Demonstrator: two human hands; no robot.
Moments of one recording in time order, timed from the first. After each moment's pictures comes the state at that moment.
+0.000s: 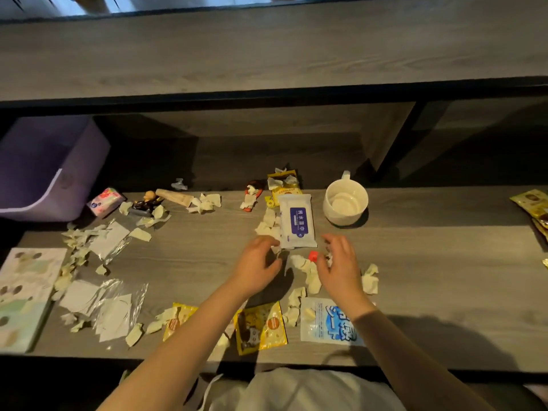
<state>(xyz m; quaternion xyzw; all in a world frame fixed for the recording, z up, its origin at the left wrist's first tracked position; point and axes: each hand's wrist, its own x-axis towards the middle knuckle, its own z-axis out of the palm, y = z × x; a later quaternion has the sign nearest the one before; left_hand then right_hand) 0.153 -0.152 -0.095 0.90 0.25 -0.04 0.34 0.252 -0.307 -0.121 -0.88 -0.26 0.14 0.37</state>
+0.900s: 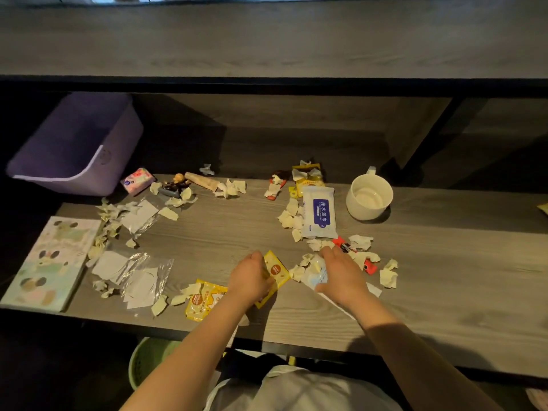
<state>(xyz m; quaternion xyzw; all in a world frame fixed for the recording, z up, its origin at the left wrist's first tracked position) 0.092 -0.148 -0.119 0.87 0.40 -0.14 0.25 0.227 -0.293 -0.126 -0.88 -0.38 0.26 0.07</state>
